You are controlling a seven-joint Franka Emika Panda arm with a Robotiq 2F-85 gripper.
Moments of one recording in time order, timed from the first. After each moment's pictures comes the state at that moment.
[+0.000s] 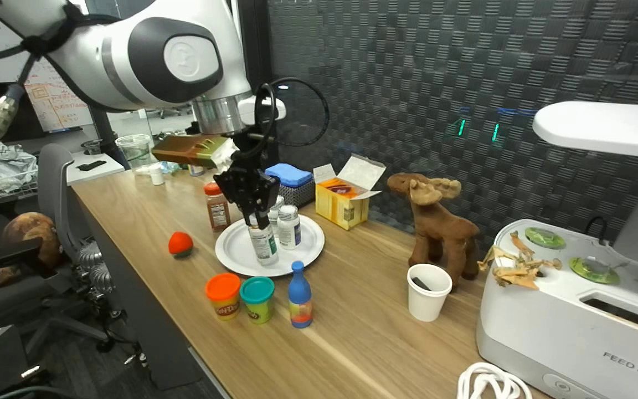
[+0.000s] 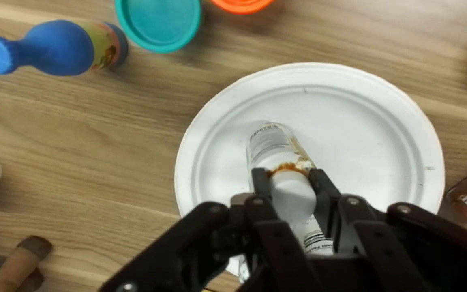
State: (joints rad) arm 0.08 0.15 0.04 -2.26 -0.22 2.51 0.07
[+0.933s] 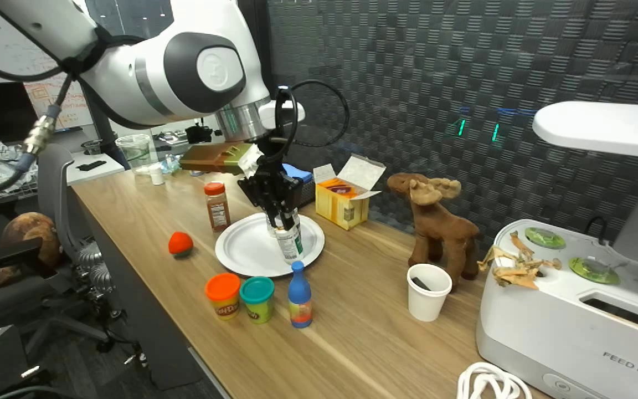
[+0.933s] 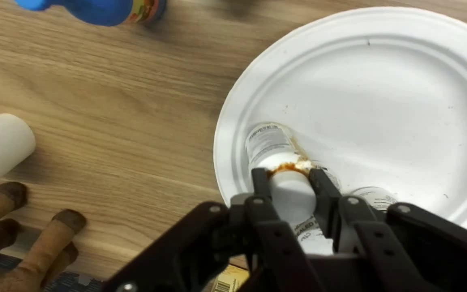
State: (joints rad) arm 0.08 0.23 0.00 -2.20 -0.33 2.57 0.15
